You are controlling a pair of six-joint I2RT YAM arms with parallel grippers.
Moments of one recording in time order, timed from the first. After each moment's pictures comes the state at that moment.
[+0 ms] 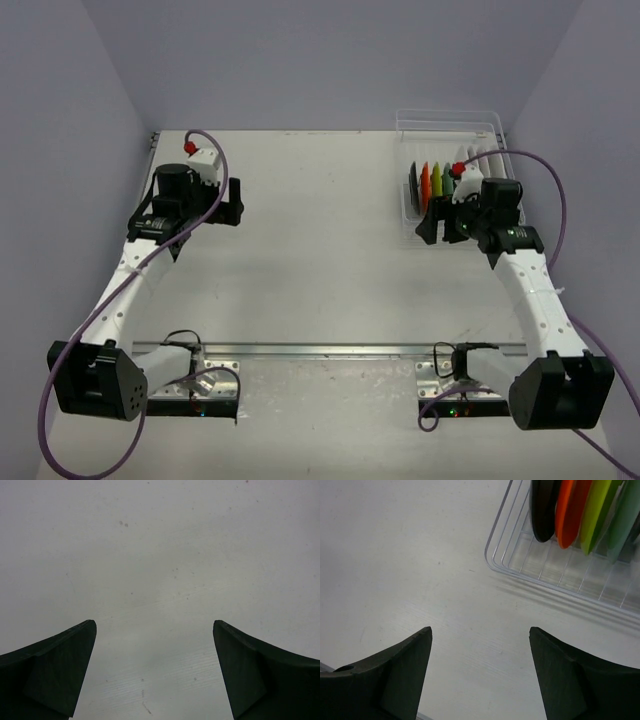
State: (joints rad) left arm -0.06 1.12 0.98 -0.41 0.16 0.04; right arm -0.02 1.09 0.89 -0.51 -0.38 -0.06
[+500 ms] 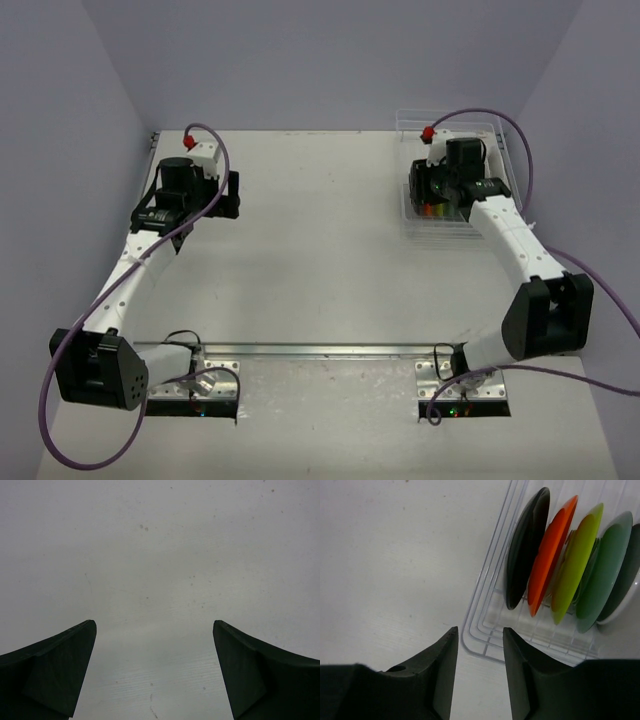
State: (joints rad) left arm -0.07 1.18 1.02 -0.41 0.06 0.03; right arm 0.13 1.45 1.17 -0.44 -0.13 -0.06
